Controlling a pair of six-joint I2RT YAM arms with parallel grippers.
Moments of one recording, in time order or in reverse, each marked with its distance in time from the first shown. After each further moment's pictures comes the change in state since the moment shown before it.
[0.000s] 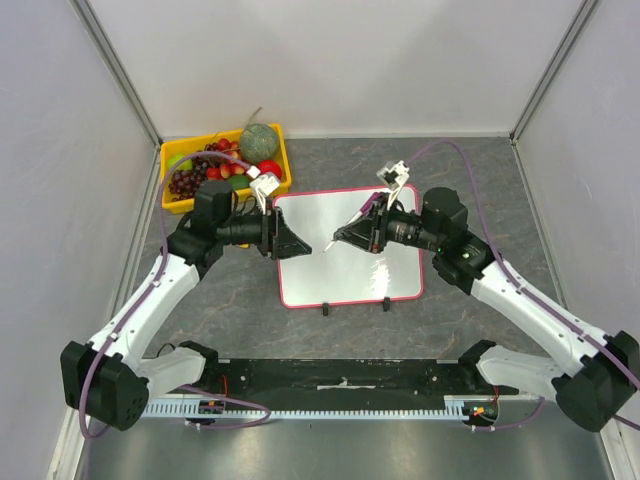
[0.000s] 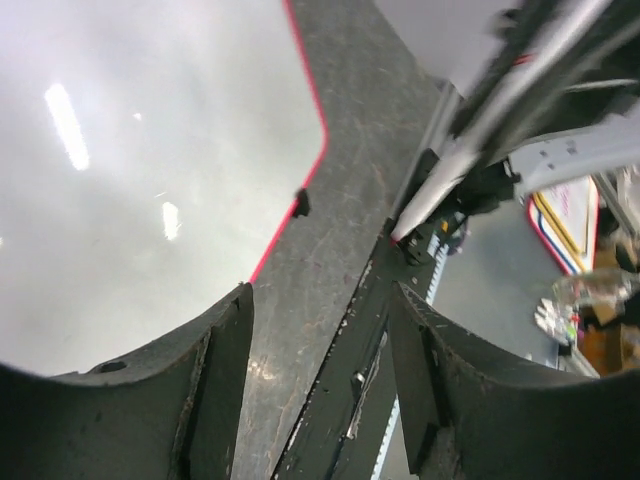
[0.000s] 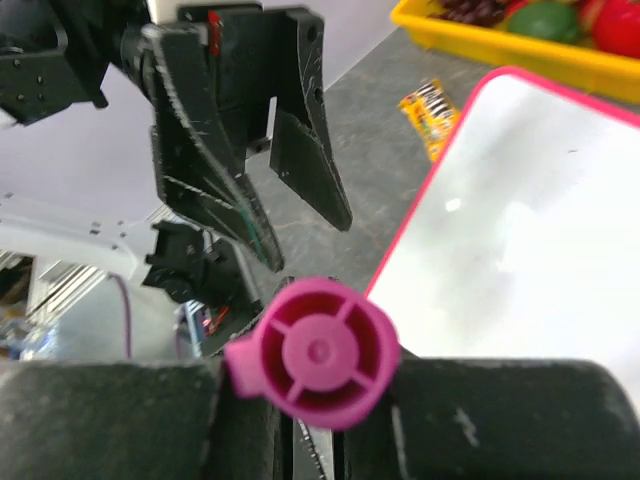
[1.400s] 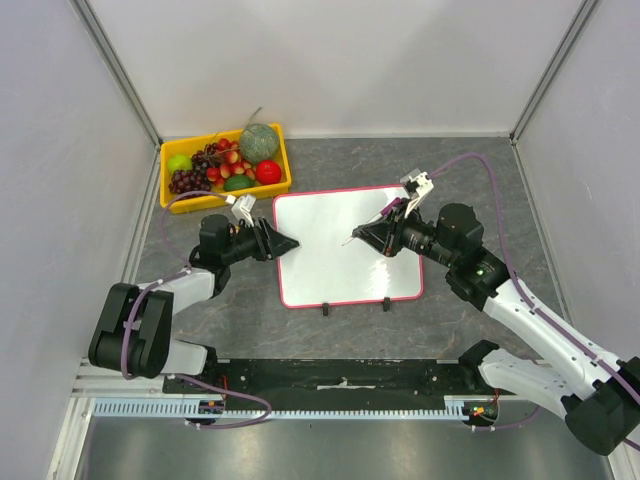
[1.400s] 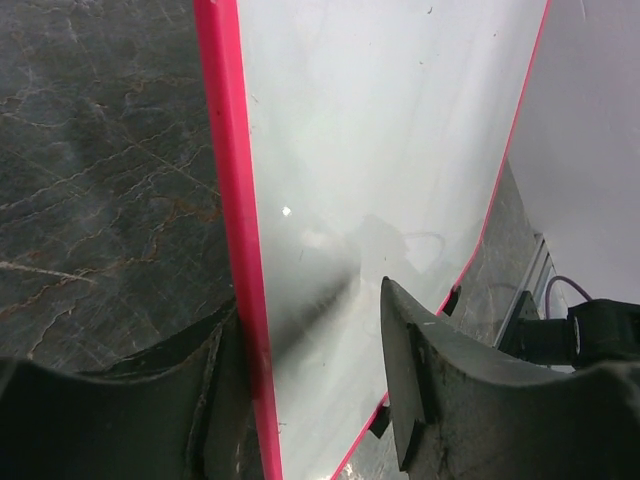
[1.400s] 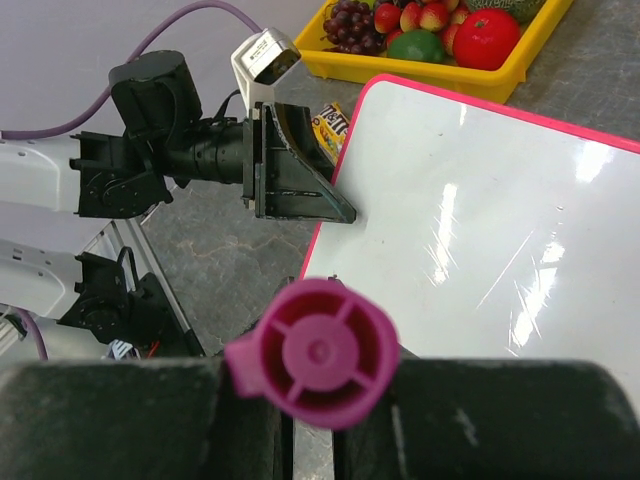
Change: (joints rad) left arm 0.178 0.249 -0.492 0.868 -0.236 -0.320; right arm -0.034 -0.170 -0.125 -0.025 0.230 -0.056
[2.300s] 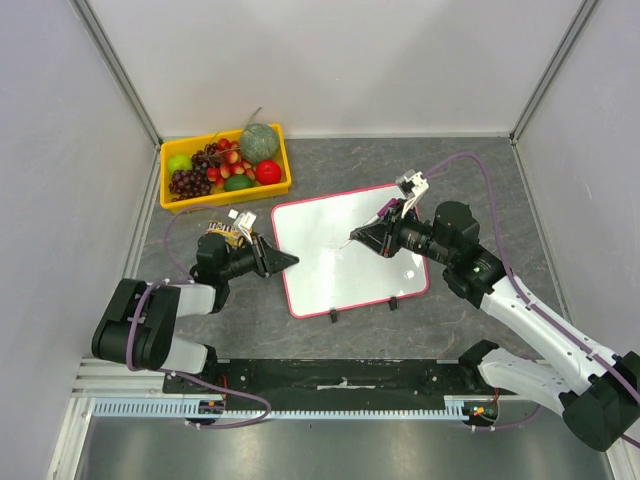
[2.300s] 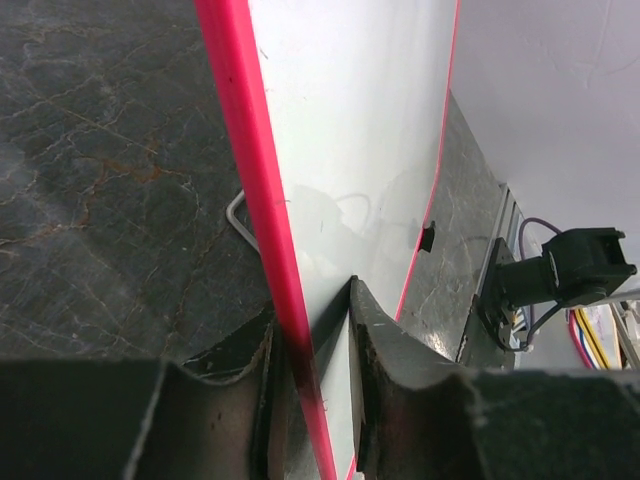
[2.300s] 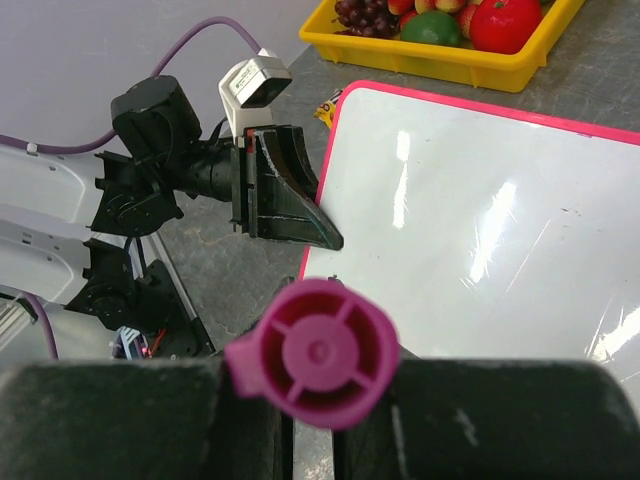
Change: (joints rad) left arm 0.009 0.058 -0.167 0.324 0.158 -0.015; right arm -0.006 0.029 -0.001 0.004 -0.044 0.003
